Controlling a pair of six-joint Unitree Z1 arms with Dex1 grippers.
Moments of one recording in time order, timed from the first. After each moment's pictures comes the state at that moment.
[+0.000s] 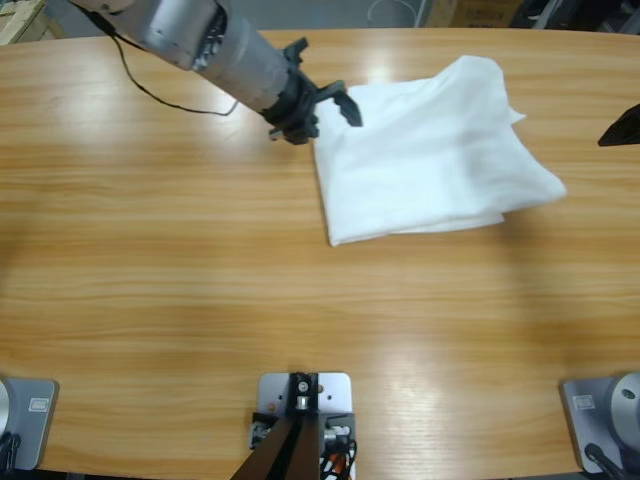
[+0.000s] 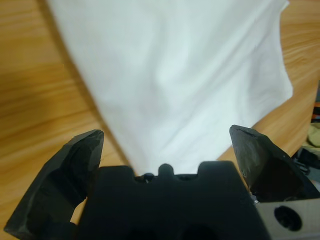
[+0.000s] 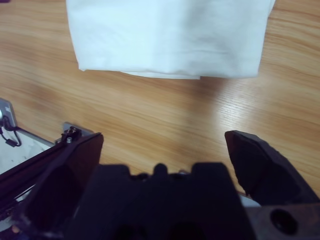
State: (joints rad) arm 0 -0.77 2.15 -1.60 0.42 -0.28 -0.75; arm 1 0.06 1.50 -1.40 1.29 0.39 -0.10
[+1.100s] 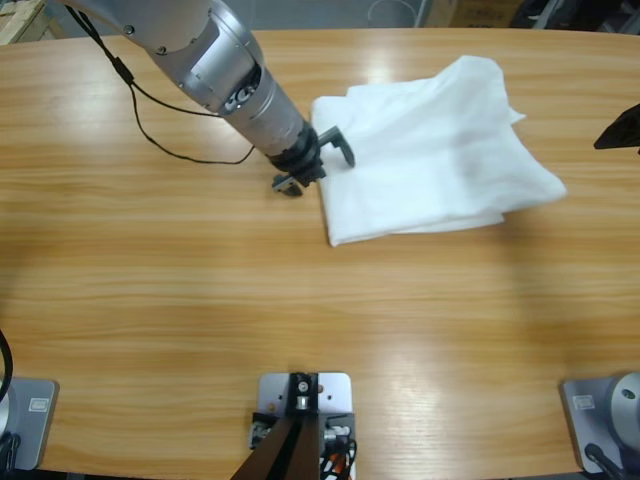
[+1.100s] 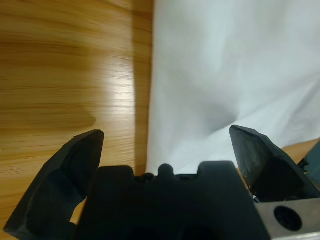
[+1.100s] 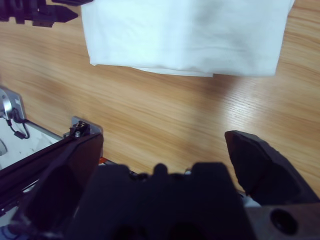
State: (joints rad) arm 0 -0.82 2.21 -1.62 0.57 -0.24 -1.15; arm 1 0.07 1.50 -1.40 1.30 0.43 -0.10
